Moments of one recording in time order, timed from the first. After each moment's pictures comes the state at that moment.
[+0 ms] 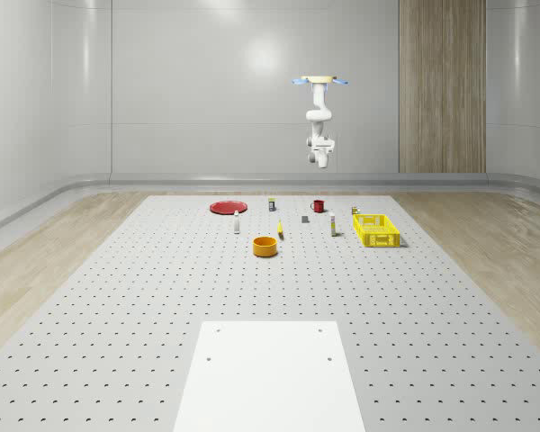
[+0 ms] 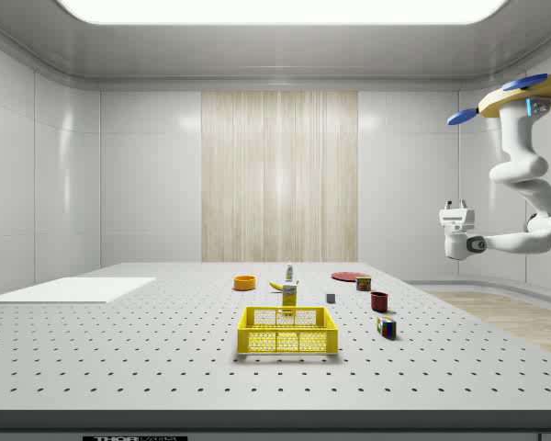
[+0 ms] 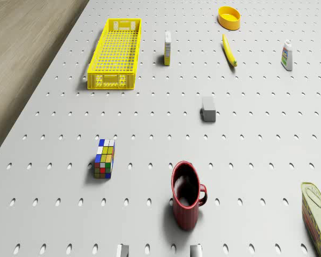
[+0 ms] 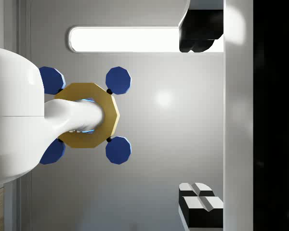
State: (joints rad) arm 0.00 -0.79 0.00 -2.34 0.00 1.55 0.79
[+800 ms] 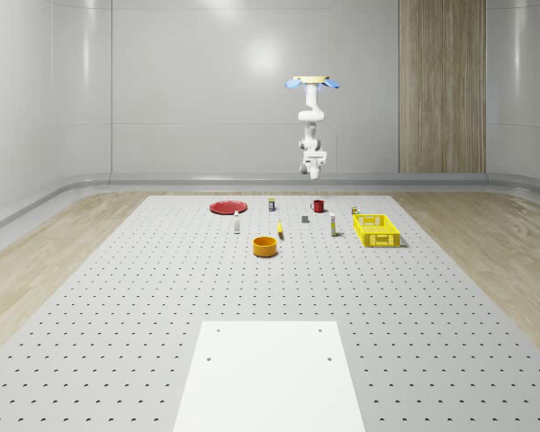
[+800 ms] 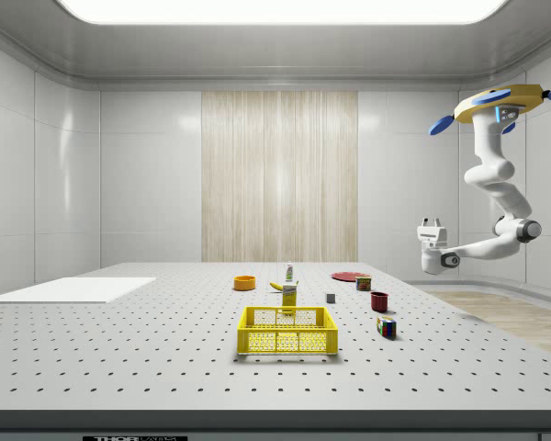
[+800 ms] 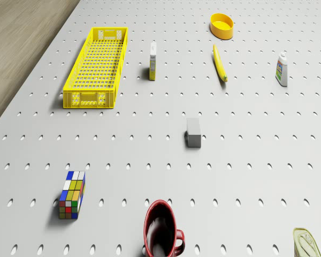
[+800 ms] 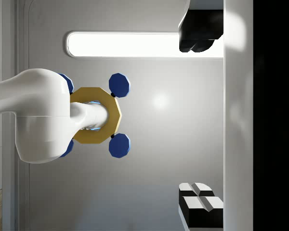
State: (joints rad) arm -0.01 -0.71 0.00 -2.07 0.00 1.37 0.78
